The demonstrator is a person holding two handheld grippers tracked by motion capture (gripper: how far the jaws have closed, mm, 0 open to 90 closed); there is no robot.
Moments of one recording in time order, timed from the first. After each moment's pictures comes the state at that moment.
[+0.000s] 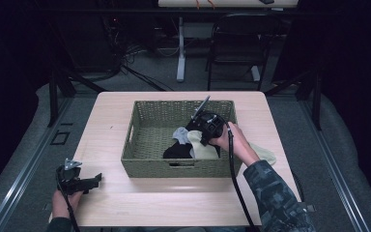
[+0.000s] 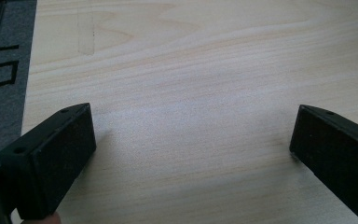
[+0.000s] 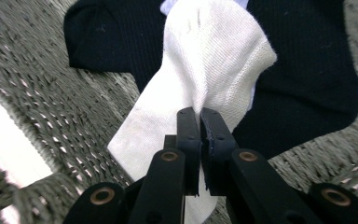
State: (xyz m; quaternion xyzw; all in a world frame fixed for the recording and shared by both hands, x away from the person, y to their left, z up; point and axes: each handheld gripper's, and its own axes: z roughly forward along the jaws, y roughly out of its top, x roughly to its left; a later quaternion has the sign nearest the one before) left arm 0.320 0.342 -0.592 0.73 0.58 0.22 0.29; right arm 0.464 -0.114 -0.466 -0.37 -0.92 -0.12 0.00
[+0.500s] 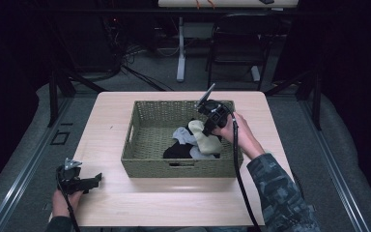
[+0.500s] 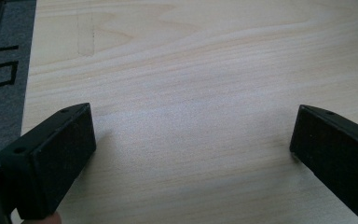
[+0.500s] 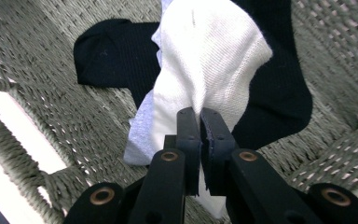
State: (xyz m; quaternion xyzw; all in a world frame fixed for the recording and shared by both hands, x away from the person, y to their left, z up) left arm 0.321 0.342 -0.592 0.73 0.58 0.22 0.29; right arm 0.470 -0.123 -0.432 -0.37 -0.92 -0.15 -0.02
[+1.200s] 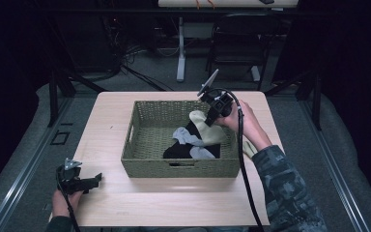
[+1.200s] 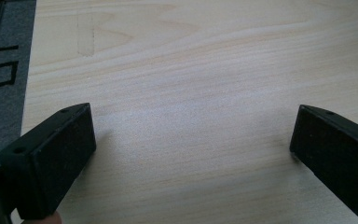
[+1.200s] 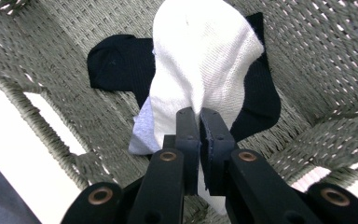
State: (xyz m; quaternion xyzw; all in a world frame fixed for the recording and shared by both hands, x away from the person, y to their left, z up) left arm 0.321 0.342 -0.592 0.73 0.58 0.22 0.29; right arm 0.470 -0.127 -0.383 -0.37 -0.92 -0.14 -0.03
